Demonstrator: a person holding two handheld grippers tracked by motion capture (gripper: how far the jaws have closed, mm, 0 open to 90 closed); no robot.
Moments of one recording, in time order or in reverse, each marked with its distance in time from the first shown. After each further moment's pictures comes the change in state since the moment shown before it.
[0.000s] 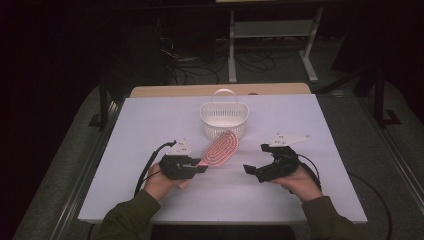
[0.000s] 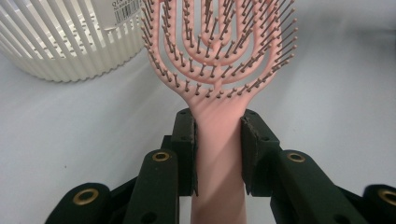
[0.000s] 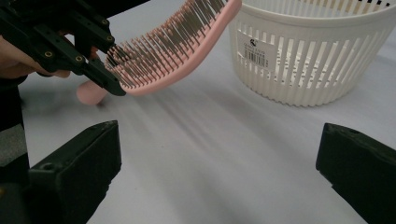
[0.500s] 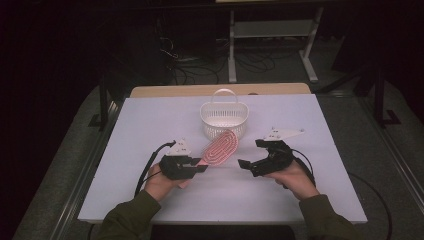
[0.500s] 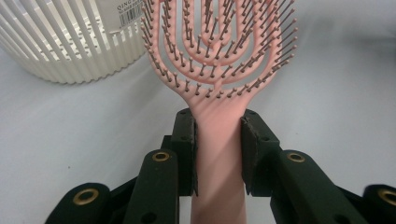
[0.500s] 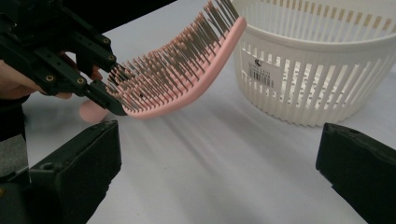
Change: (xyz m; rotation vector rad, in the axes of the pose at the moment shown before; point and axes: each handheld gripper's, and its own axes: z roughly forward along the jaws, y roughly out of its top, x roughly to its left) left arm -0.001 -0.001 -0.001 -0.016 0.014 -0.008; right arm 0.000 0.015 0.011 -0.017 0.015 0.009
